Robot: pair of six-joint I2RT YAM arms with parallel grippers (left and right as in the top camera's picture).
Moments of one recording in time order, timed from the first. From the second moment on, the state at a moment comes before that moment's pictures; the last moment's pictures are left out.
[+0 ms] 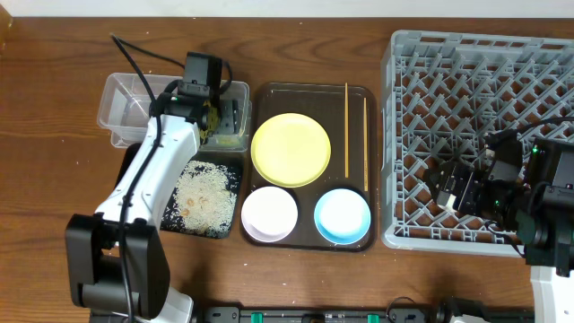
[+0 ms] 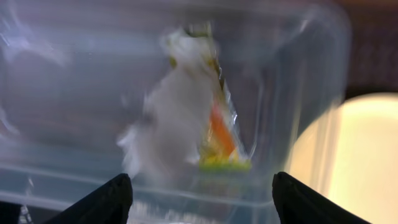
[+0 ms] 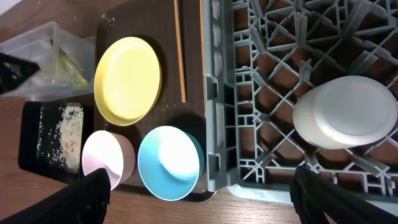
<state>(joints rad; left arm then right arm) -0.17 1.69 1.29 -0.73 -0.12 -0.20 -0.16 0.98 1.12 -1.16 -0.43 0.20</state>
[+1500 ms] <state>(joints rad) -0.34 1.16 1.29 -1.06 -0.06 -0.21 -0.16 0.98 1.12 -1.14 -0.37 0.20</state>
